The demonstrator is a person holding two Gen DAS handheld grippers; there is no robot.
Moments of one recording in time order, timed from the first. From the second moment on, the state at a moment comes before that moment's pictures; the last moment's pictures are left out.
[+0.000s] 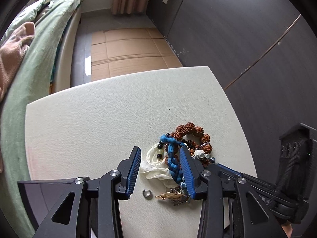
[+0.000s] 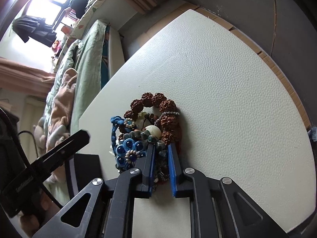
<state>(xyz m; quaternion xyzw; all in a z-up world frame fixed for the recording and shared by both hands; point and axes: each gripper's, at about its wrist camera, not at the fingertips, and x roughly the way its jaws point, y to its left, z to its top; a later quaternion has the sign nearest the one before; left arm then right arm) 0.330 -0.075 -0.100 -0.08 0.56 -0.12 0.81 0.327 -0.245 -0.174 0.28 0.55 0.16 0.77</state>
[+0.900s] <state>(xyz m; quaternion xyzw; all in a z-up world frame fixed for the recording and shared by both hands) 0.318 -0.081 -0.117 -0.13 0.56 -0.18 0.80 0.294 -0.273 -0.122 0.36 0.44 0.23 0.79</state>
